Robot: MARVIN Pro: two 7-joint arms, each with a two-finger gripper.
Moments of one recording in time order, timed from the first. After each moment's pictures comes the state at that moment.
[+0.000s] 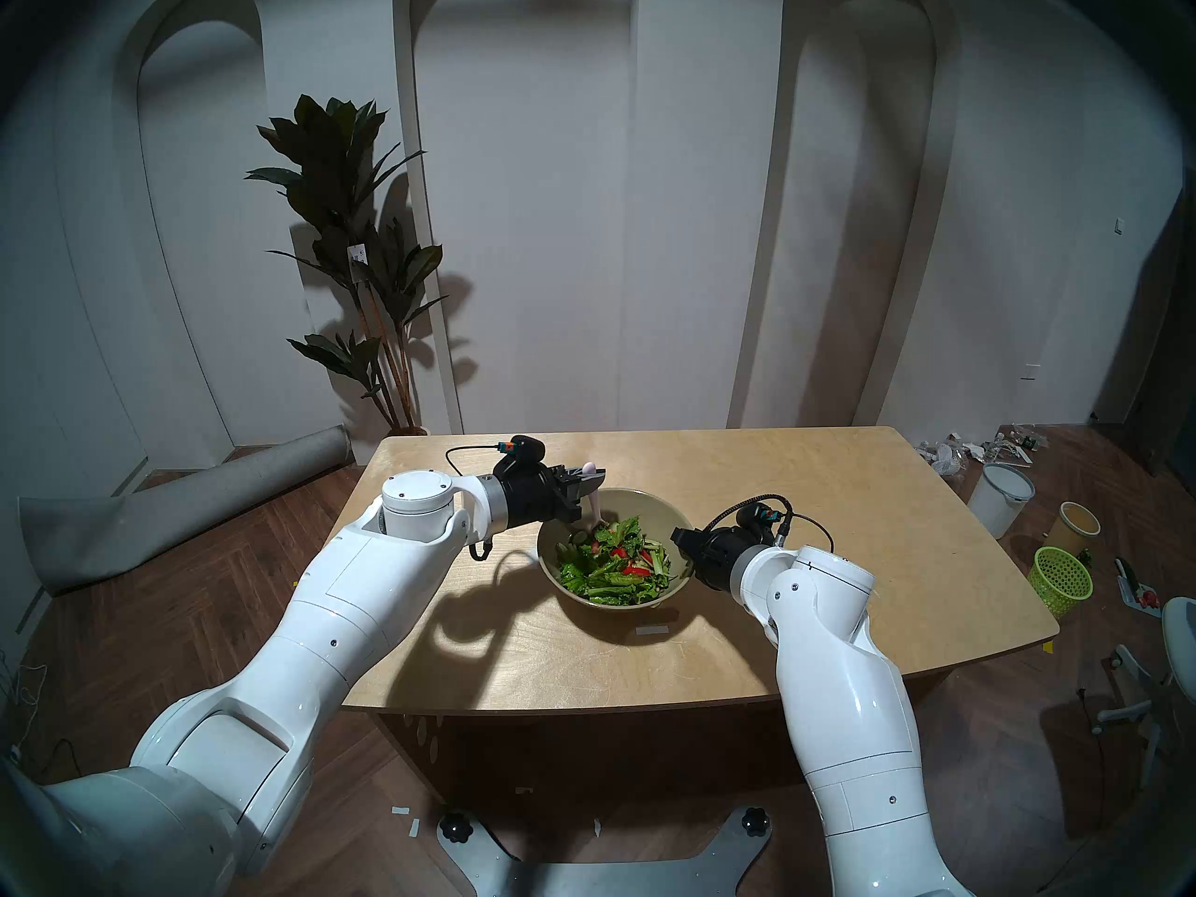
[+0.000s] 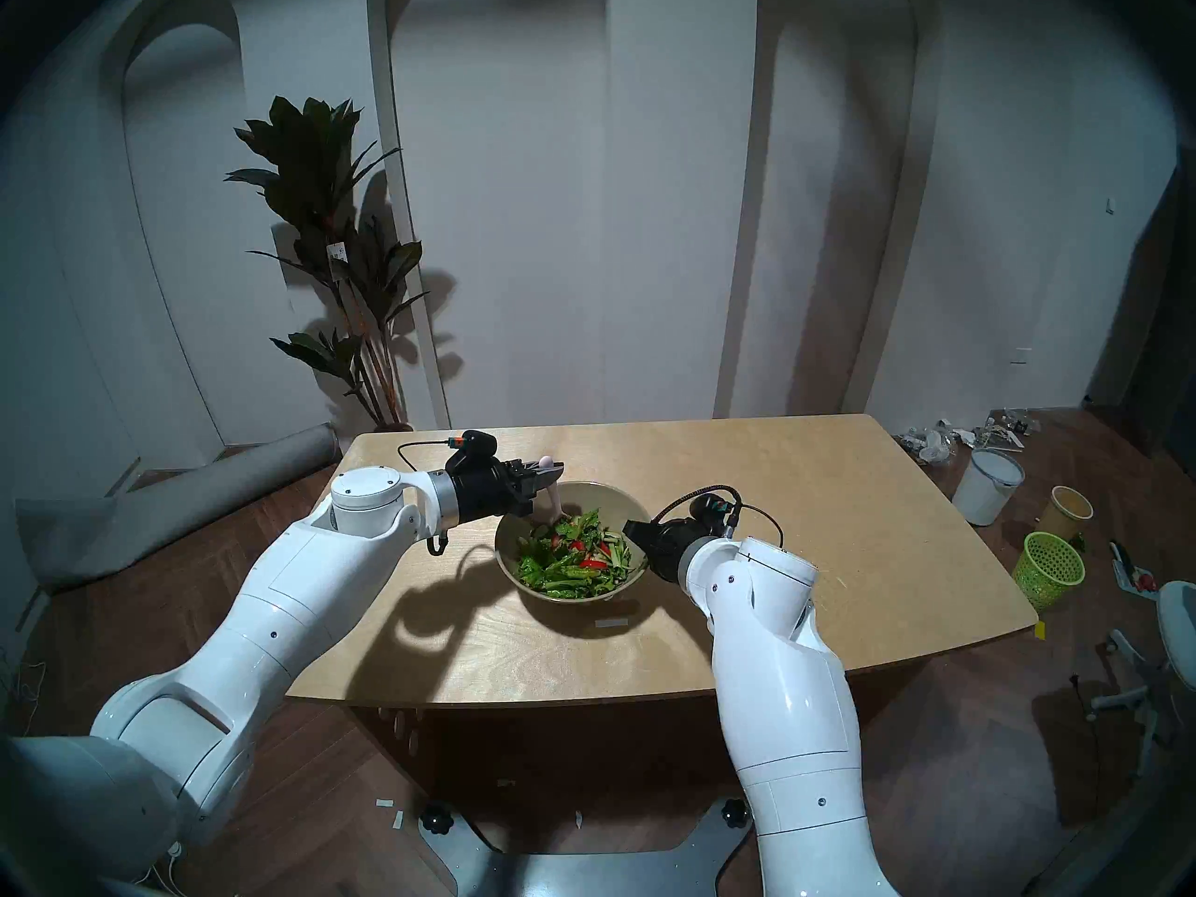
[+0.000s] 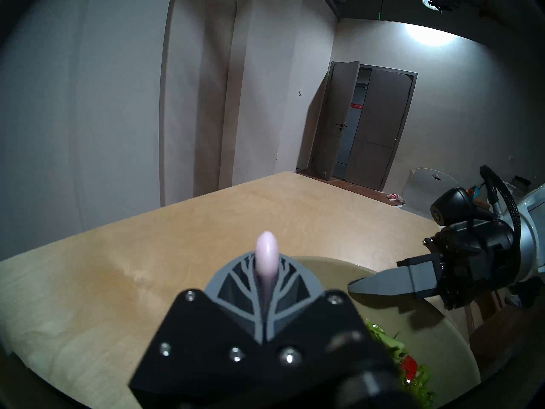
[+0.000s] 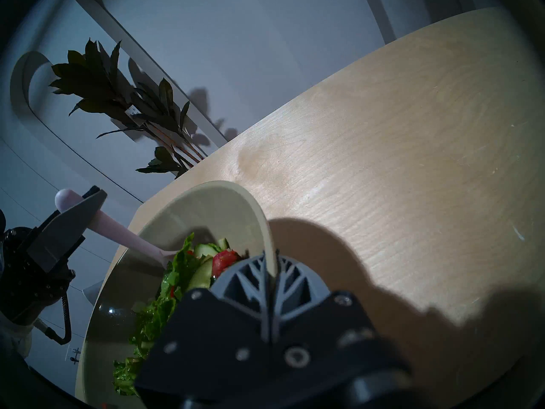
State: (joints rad) left arm 1.07 -1.20 -1.13 -1.19 -0.53 0.27 -0.73; right arm -1.54 -1.61 1.58 -1.70 0.62 0.75 -0.08
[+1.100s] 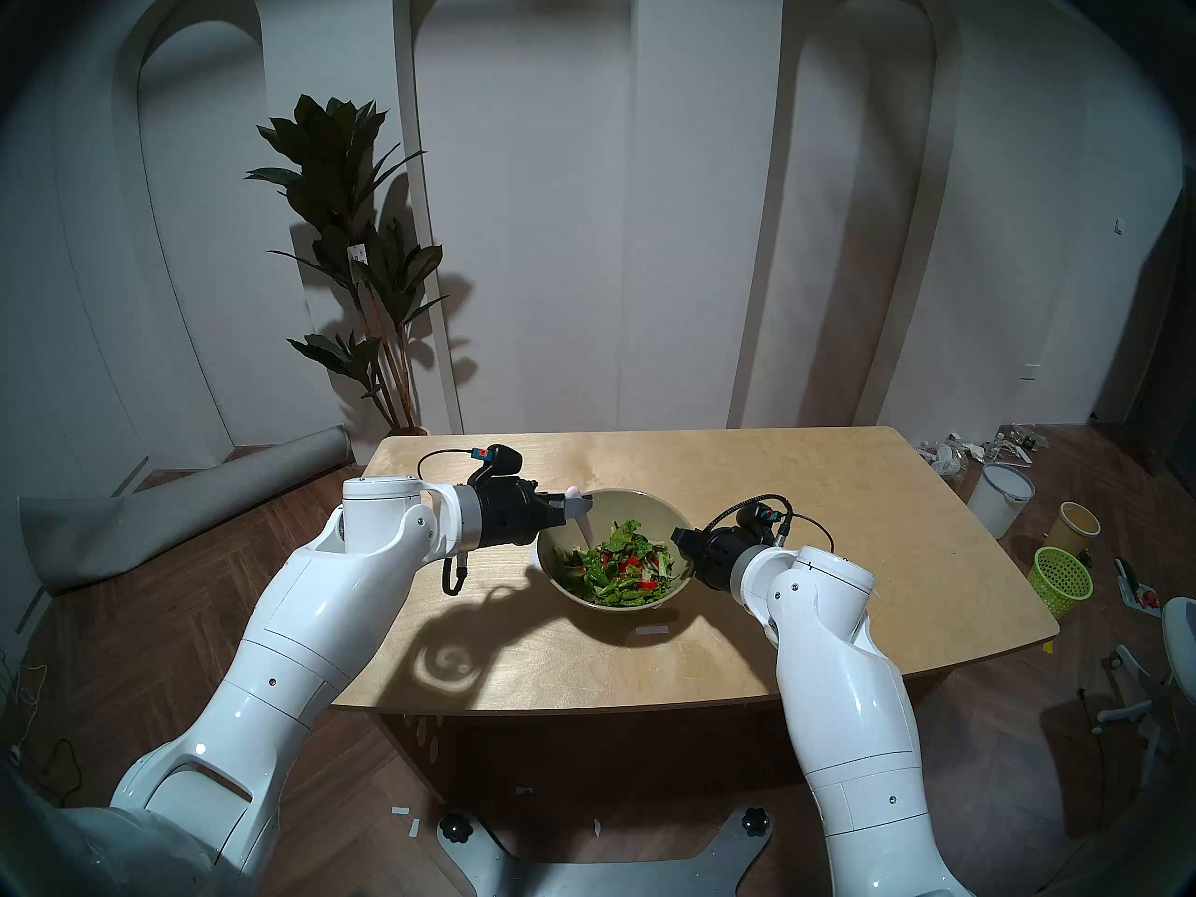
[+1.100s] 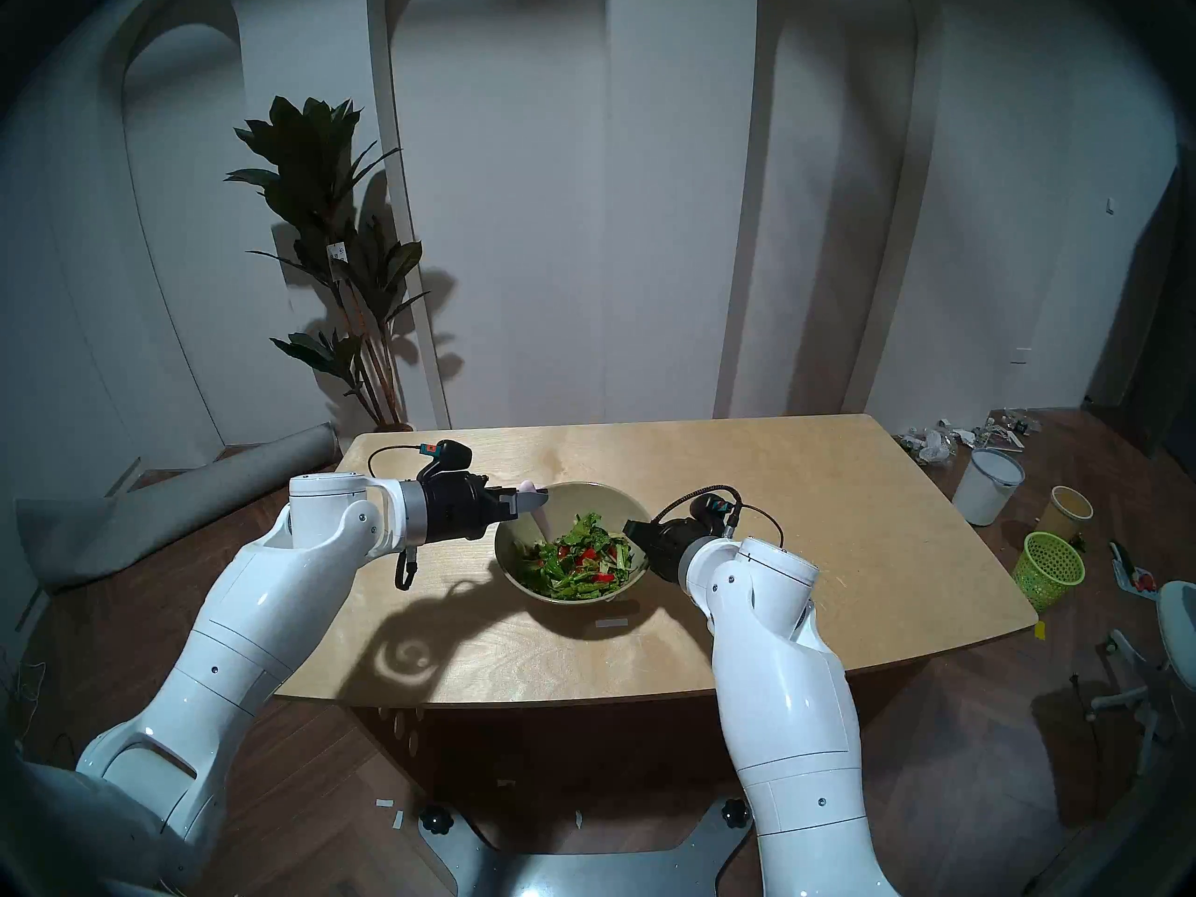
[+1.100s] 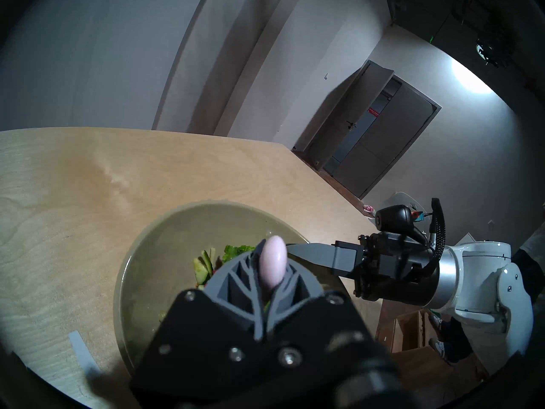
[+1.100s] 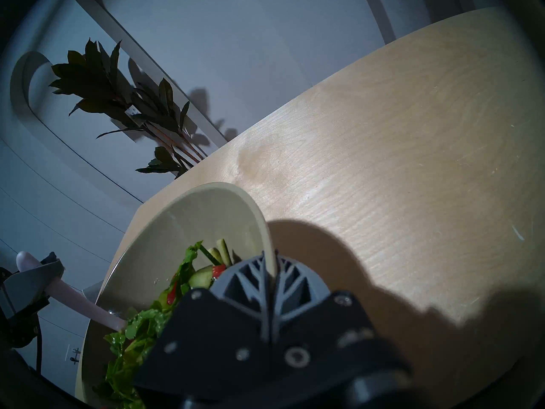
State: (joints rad) left arm 1.24 -1.15 -1.28 -1.52 -0.76 0.75 -0.56; right arm -1.54 -1.61 1.58 -1.70 0.62 0.75 -0.08
